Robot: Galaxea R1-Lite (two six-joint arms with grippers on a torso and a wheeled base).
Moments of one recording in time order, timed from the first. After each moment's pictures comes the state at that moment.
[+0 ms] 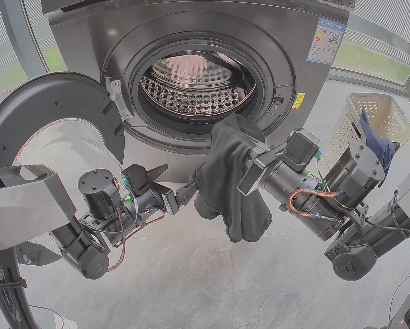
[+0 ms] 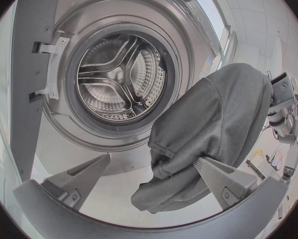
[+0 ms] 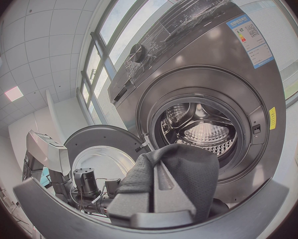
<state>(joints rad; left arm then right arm) -0.47 2.12 -0.66 -1.55 -0.19 -0.15 0.76 1.93 -0.76 -1.54 0.04 0.17</state>
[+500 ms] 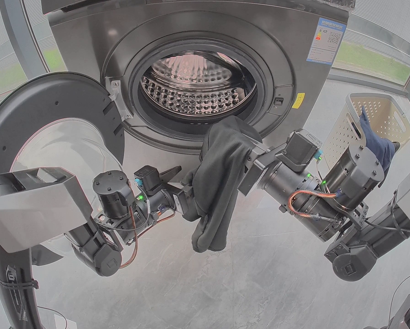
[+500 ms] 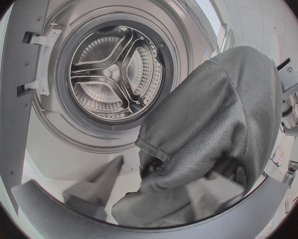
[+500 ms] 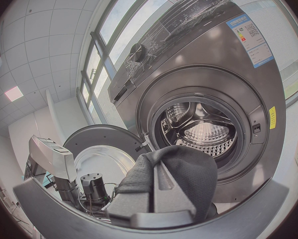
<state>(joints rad) -0.49 2.20 -0.75 -1.55 -0.19 -0.12 0.76 1.93 -0.76 -1.54 0.04 0.17</state>
